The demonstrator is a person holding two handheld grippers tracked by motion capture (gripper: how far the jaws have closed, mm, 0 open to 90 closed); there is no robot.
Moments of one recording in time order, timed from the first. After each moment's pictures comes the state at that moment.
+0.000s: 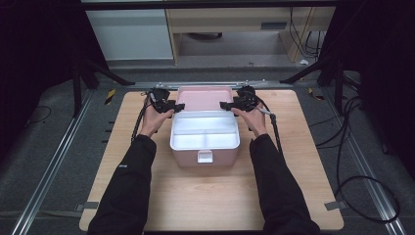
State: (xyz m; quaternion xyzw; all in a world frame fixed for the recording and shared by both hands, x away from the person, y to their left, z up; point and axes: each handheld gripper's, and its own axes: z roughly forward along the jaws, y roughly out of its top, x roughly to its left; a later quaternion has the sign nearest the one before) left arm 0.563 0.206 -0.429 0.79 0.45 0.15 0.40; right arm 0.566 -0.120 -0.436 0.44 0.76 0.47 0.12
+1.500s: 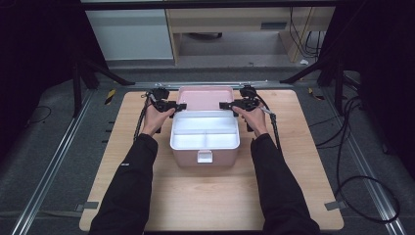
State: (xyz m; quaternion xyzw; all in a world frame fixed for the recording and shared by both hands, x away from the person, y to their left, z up) left arm 0.572 0.205 -0.441 0.76 0.48 0.11 0.42; right arm 0.576 -0.126 -0.447 0.48 0.73 0.48 0.04
